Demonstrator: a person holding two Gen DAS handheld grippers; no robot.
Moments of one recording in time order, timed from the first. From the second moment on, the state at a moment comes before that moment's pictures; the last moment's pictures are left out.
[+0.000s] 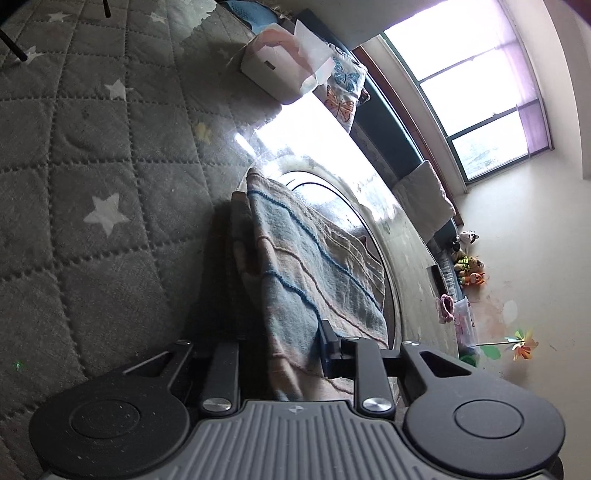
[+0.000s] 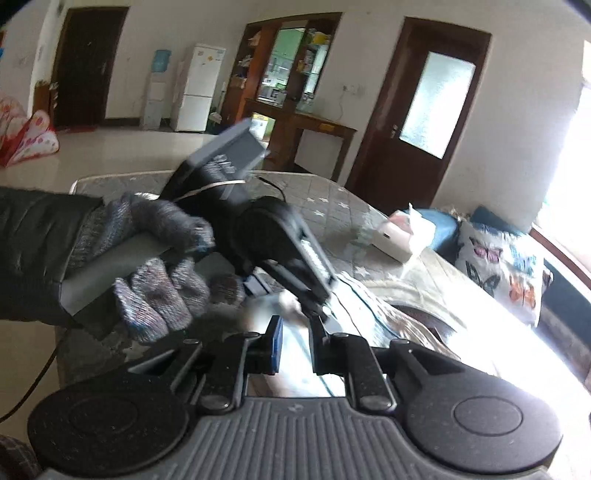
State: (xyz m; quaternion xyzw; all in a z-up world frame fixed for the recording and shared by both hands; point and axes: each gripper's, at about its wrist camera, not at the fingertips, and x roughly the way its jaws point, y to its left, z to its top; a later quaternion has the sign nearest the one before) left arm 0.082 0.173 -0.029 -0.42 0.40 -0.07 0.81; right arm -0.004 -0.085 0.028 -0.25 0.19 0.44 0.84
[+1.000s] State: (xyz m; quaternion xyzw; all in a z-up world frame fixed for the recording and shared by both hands) left arm 0.085 0.172 -0.029 -0.41 0.40 -0.08 0.82; right arm 0.159 -0.168 -0.032 -0.02 0.38 0.27 0.88
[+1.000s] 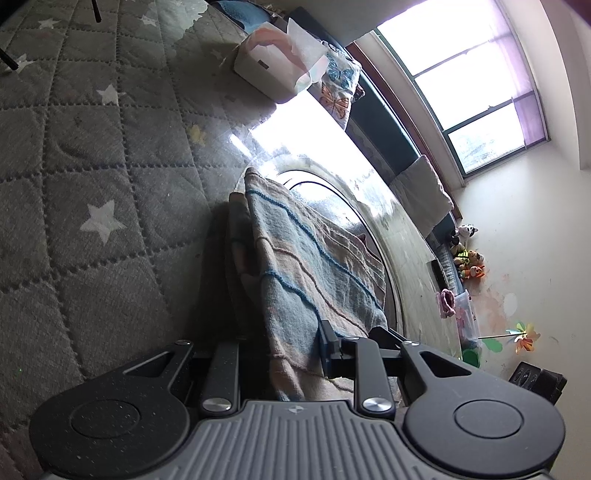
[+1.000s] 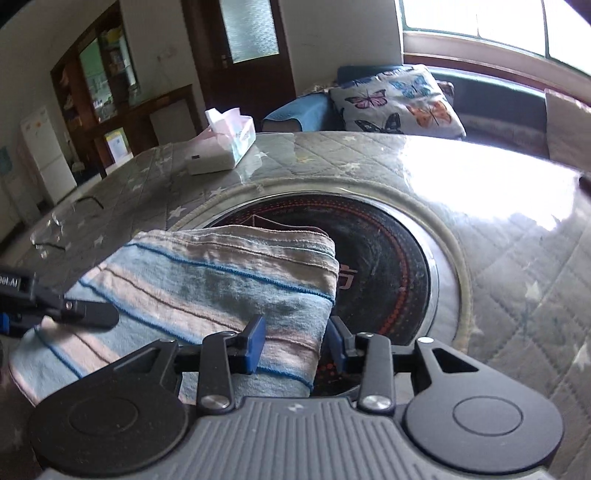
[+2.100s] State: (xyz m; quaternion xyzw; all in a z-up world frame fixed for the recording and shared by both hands) left arm 0.161 -0.020 0.038 -0.24 0.42 -0.15 0.86; right arm 0.140 -0.311 0.029 0.04 0.29 0.18 0.94
